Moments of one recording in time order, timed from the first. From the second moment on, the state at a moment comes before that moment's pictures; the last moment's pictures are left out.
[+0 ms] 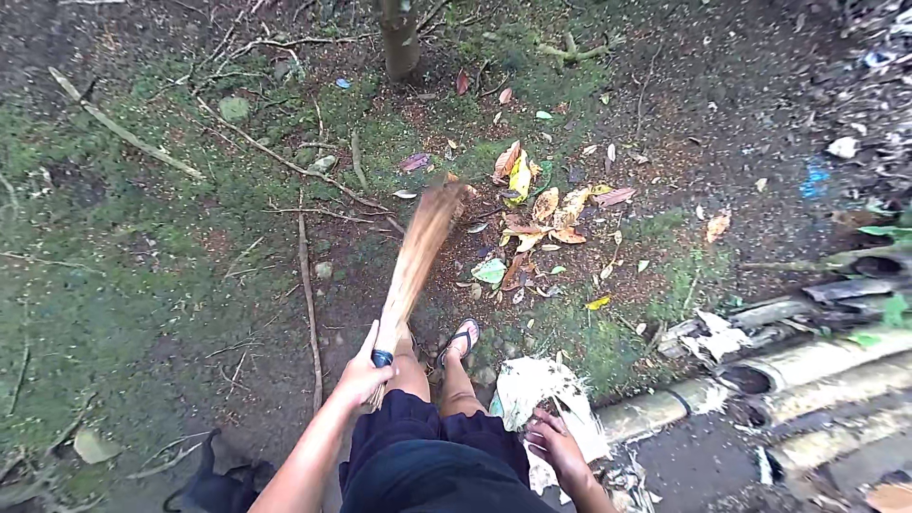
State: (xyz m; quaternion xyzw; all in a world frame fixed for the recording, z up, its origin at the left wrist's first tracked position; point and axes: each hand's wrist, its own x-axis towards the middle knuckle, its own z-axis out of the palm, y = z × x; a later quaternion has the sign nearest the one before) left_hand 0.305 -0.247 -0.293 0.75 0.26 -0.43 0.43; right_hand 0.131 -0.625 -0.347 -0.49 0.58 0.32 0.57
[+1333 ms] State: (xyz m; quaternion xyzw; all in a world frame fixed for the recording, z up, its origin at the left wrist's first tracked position) left_hand 0.208 -0.234 -0.325 0.48 0.49 -0.18 0.70; right_hand 0.259 -0.647 -0.349 -0.41 0.52 0.22 0.72
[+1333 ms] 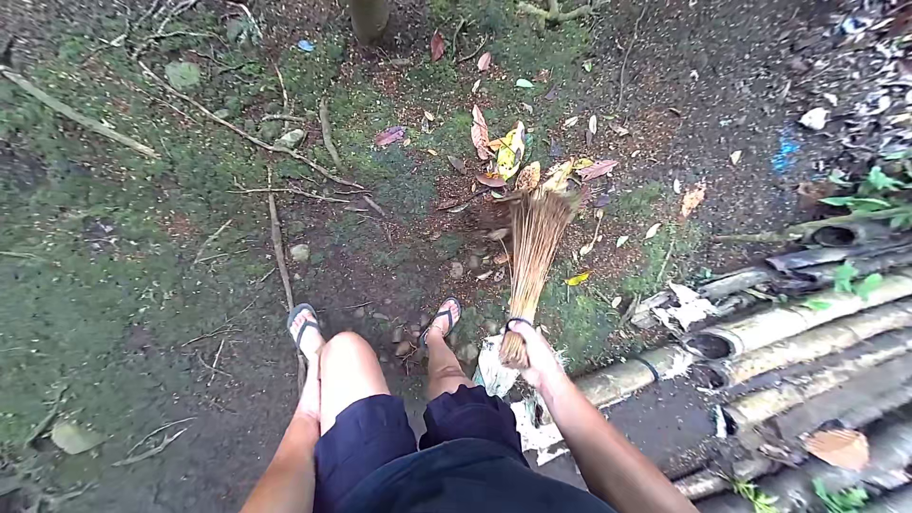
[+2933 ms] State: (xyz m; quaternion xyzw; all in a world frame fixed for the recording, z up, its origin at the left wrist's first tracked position) left_hand 0.172 -0.209 -0.248 0.71 0.48 -0.34 0.39; right_hand 0.373 -0.622 -0.370 -0.37 0.48 0.17 0.78
